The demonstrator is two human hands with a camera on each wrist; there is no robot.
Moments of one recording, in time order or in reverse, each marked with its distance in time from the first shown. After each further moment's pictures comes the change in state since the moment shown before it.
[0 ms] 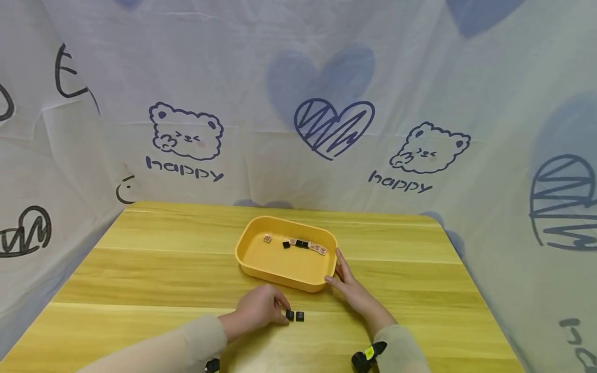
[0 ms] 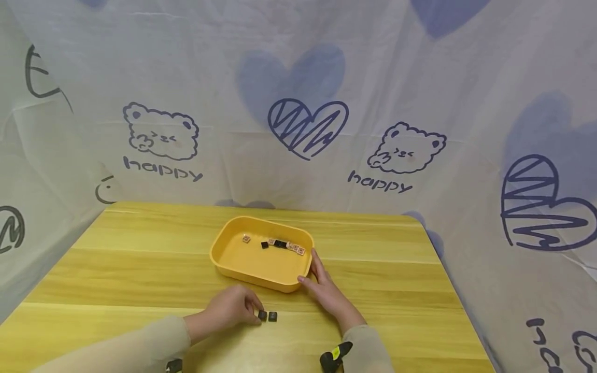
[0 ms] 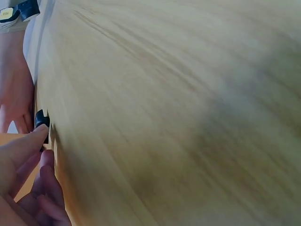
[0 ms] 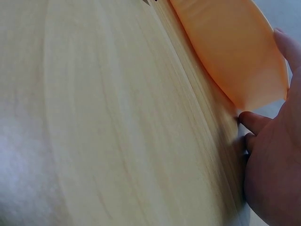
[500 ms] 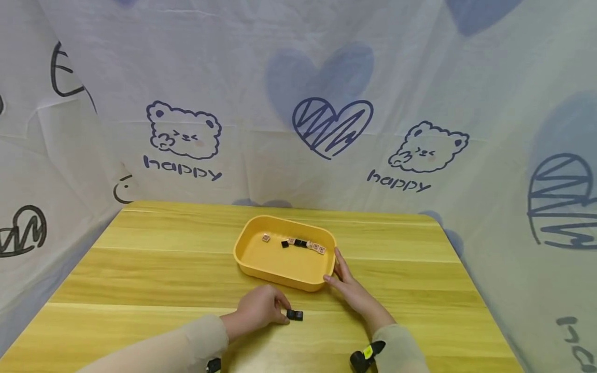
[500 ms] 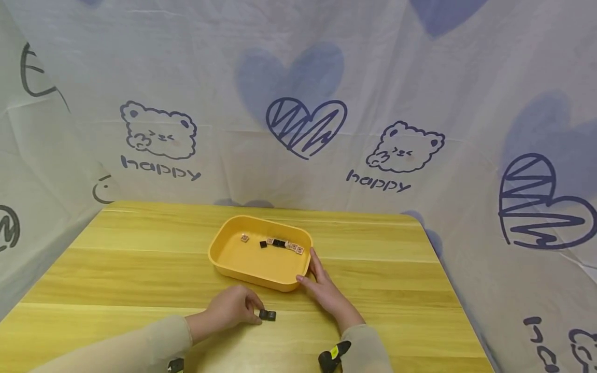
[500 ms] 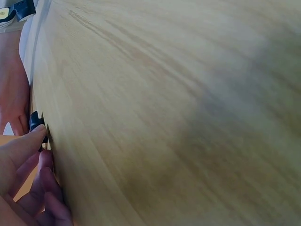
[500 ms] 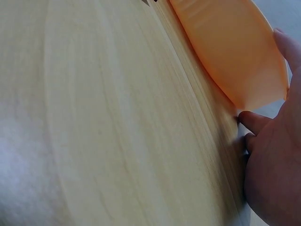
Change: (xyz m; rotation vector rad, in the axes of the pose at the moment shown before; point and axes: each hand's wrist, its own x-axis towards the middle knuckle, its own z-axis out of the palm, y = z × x) left_hand 0.001 0.004 0.004 0.038 0.011 0.004; right_hand 0.001 0.003 -0.001 -0.003 0.001 0.004
